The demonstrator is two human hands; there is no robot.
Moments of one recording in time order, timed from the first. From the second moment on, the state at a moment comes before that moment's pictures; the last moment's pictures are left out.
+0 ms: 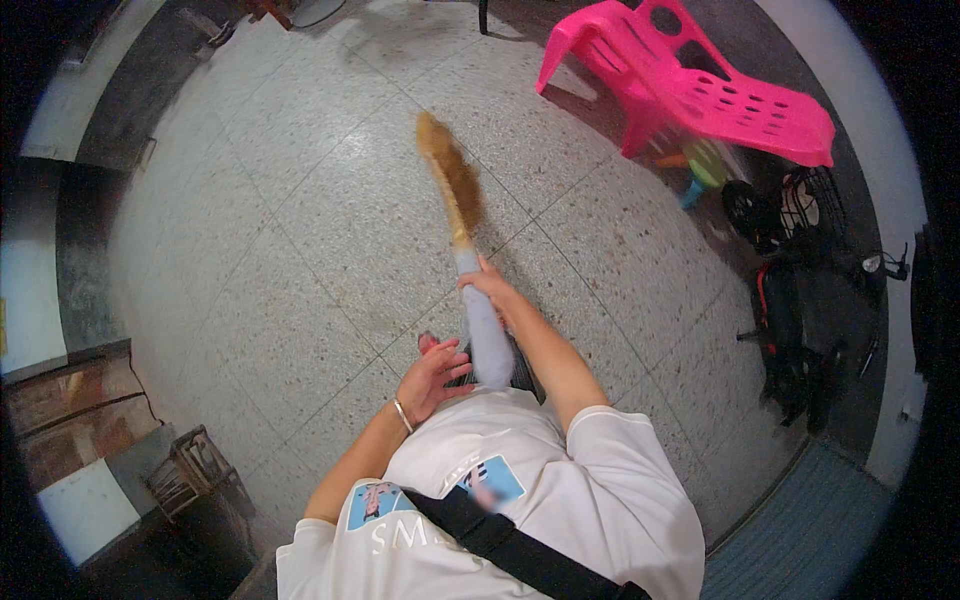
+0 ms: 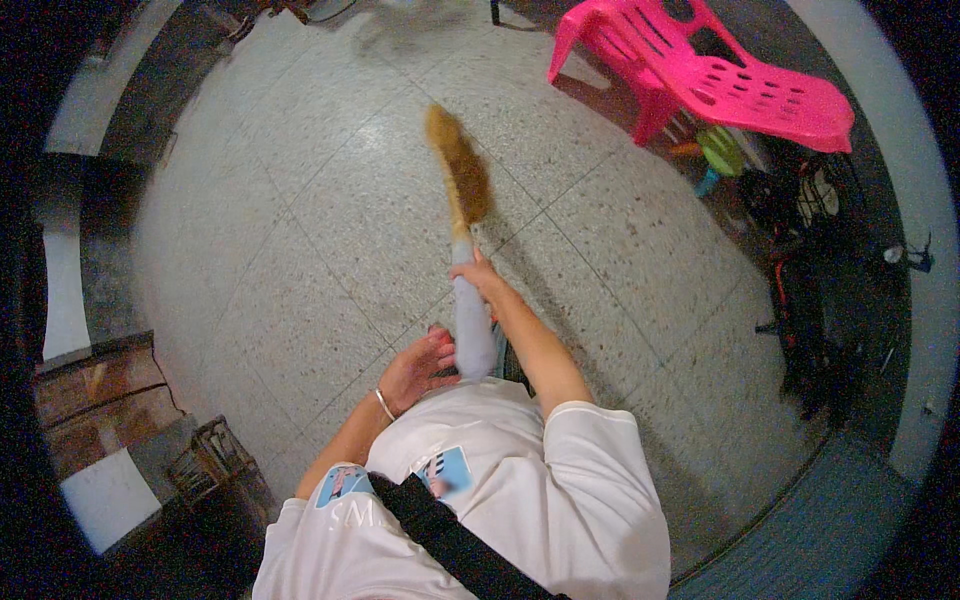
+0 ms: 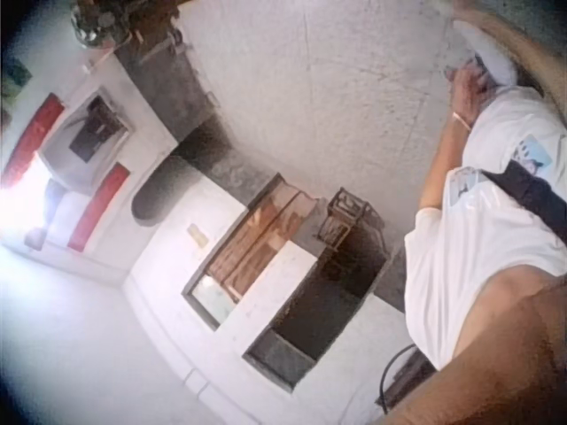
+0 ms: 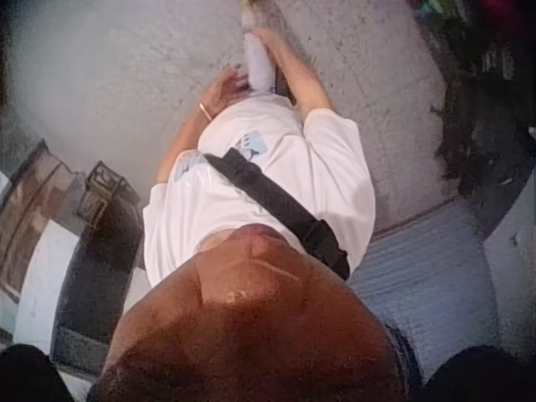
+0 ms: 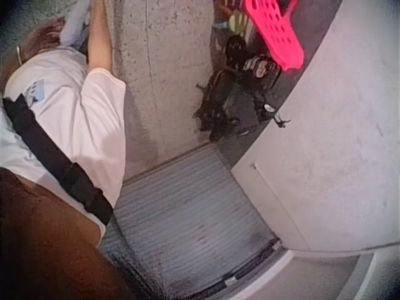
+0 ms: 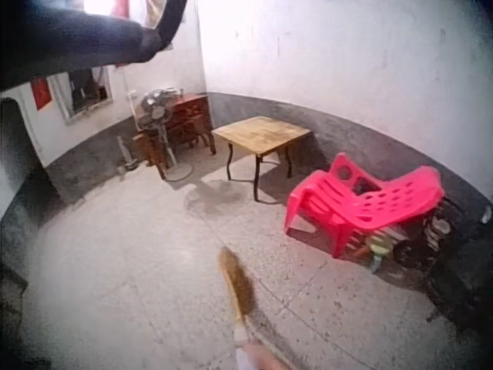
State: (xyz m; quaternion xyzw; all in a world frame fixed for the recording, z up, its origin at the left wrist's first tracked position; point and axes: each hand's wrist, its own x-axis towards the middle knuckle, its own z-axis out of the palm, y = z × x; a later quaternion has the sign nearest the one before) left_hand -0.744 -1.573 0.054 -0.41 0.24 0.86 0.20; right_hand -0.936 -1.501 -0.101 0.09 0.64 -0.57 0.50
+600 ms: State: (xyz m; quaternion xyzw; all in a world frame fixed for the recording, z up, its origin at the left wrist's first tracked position) left_hand -0.806 -1.680 0.052 -0.36 0.19 0.89 0.21; right_hand -1.055 -1.462 -0.064 0.24 0.73 -0.55 0.34
